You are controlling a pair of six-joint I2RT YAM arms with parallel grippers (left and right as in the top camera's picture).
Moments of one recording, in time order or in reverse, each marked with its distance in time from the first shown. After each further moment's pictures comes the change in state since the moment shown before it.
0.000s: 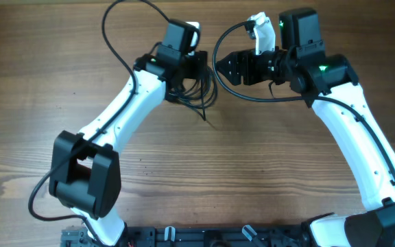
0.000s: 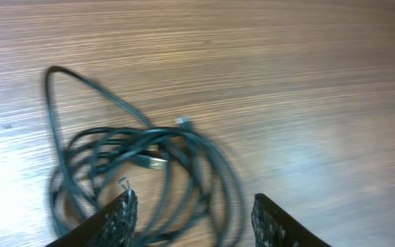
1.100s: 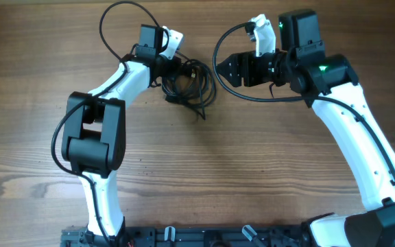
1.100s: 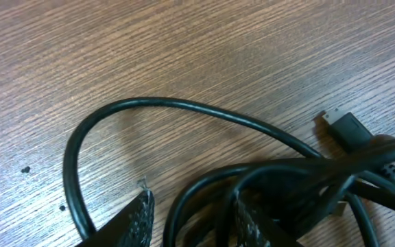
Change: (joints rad) left arm 0.182 0.287 0.000 0.220 0.104 0.452; right arm 0.000 0.000 0.000 -0.030 0.006 0.004
